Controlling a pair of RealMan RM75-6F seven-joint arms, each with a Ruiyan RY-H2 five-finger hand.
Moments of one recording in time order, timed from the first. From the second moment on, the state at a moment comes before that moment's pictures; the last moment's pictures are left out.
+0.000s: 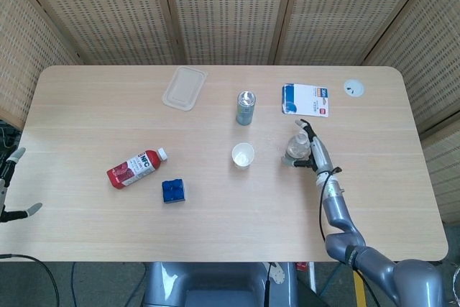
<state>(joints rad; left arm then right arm) -0.14 -0.95 -0.07 -1.75 1.36 1.36 -0.03 0.65 -1.87 0.31 -0.75 -1.27 0.88 0.80</state>
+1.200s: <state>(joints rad) -0.07 -0.92 -0.03 -1.78 1.51 1.49 -0.06 0.34 -1.35 0.15 -1.28 -1.31 1.19 0.23</state>
